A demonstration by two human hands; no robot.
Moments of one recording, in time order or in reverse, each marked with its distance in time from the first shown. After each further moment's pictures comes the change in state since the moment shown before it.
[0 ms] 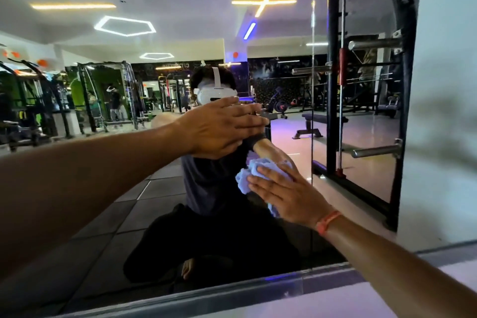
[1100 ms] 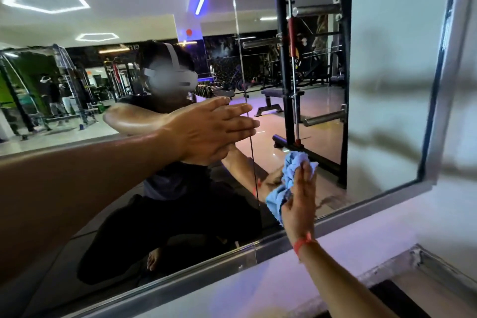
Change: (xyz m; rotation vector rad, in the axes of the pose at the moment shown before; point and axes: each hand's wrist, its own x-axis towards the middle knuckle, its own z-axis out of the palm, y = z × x) left_hand 0.095 0.093 0.019 0.024 -0.011 0.100; right_hand -0.138 -0.047 0.004 0.632 0.354 1.505
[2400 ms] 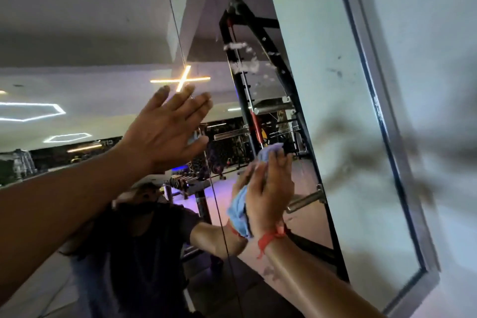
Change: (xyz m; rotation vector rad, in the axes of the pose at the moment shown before) left_hand 0.071 -0.167 -0.052 0.074 0.331 -0.445; right_hand 0.215 -0.152 0.059 -0.071 0.441 -0.342
